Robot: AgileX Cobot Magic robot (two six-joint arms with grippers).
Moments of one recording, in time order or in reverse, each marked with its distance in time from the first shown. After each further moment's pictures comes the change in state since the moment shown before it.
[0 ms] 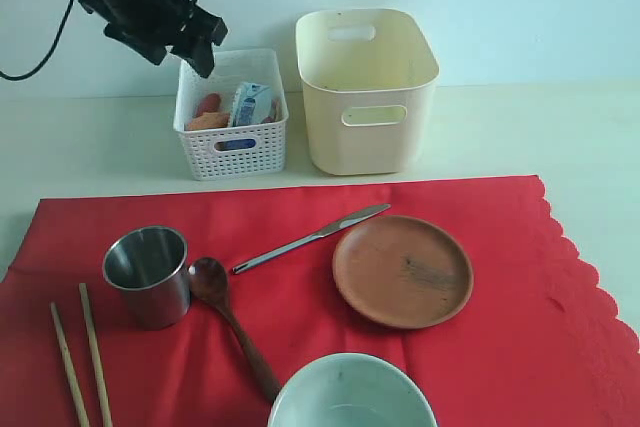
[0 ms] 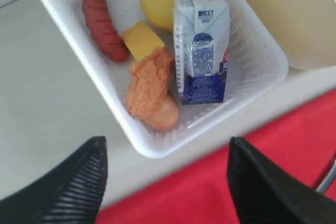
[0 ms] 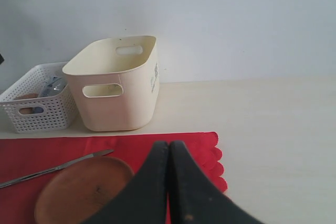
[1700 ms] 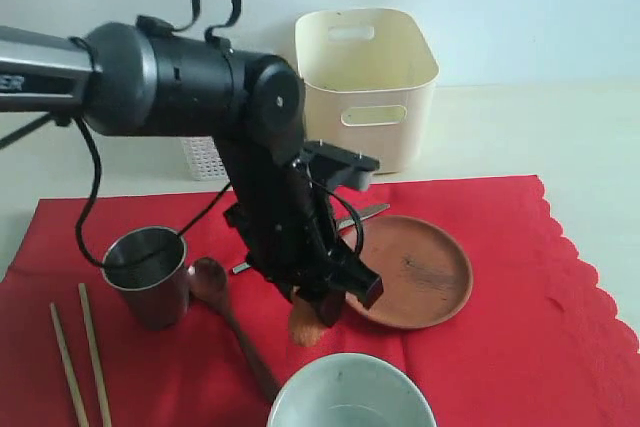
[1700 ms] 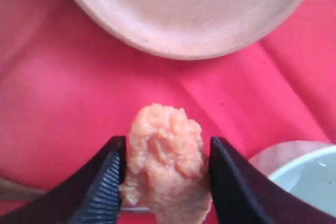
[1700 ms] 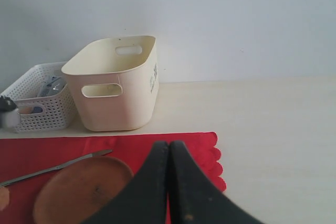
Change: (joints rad) left arm -0.471 -0.160 0.675 -0.166 -0.183 -0.063; right arm 0.000 0.000 0.000 -0.004 0.000 0.000
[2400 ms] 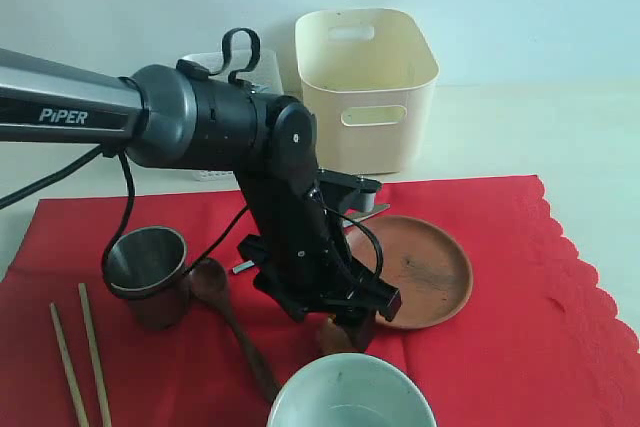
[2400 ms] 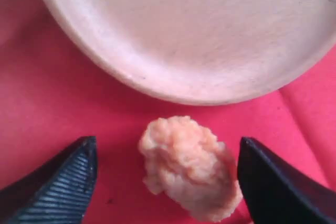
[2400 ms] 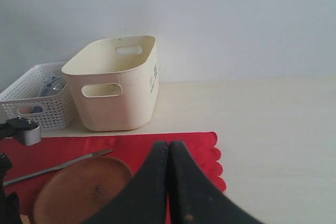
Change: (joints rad) left arm 0.002 0.115 -0.002 -0.085 -0.094 -0.055; right arm 0.000 0.000 0.000 0.000 0.000 0.000
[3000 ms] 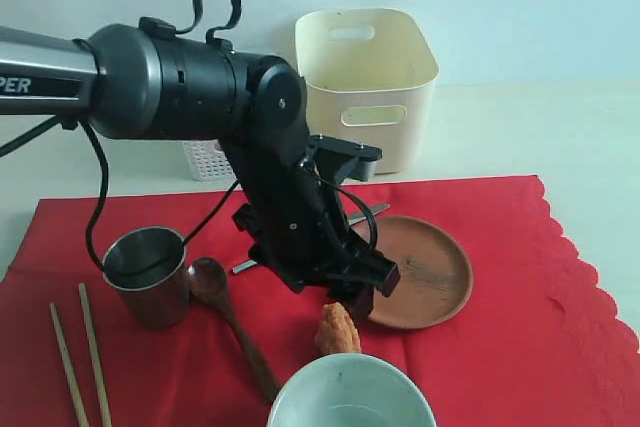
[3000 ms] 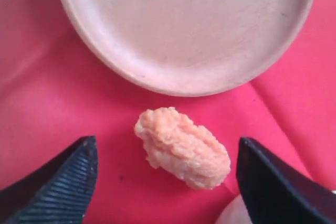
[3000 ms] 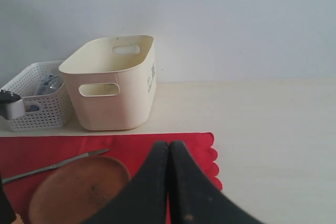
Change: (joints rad) left arm 0.000 -0.085 0.000 0.042 0.015 0.000; right arm 0.000 0.000 0.000 -0.016 0.000 0.000
